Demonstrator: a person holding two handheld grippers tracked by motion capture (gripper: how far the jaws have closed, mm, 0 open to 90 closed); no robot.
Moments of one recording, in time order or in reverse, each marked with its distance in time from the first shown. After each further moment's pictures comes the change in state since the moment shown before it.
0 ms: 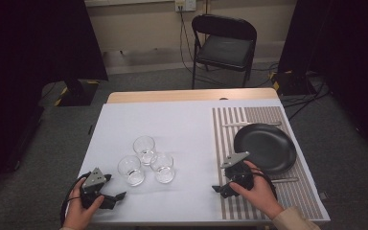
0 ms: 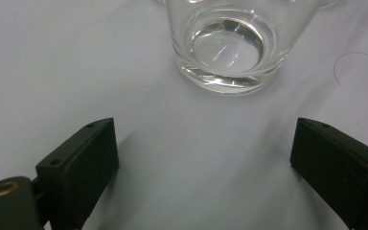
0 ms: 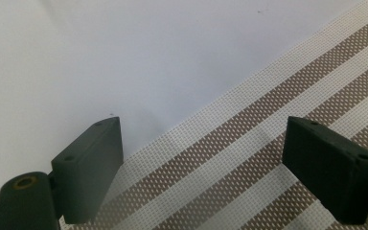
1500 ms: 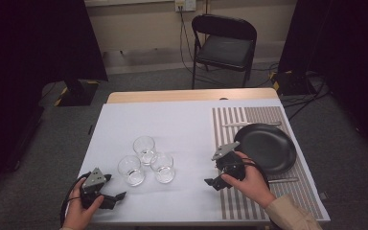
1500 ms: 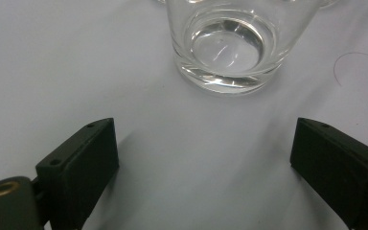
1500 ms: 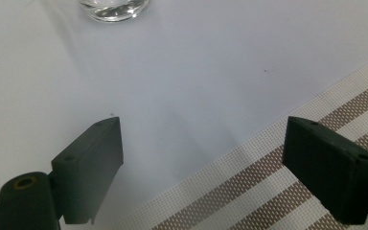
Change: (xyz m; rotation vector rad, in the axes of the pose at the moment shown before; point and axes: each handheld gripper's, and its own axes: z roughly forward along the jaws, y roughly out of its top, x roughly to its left) left arm 0.000 0.000 0.000 -0.002 0.000 0.001; right arm 0.001 0.039 -0.002 0.008 0.034 -0.051
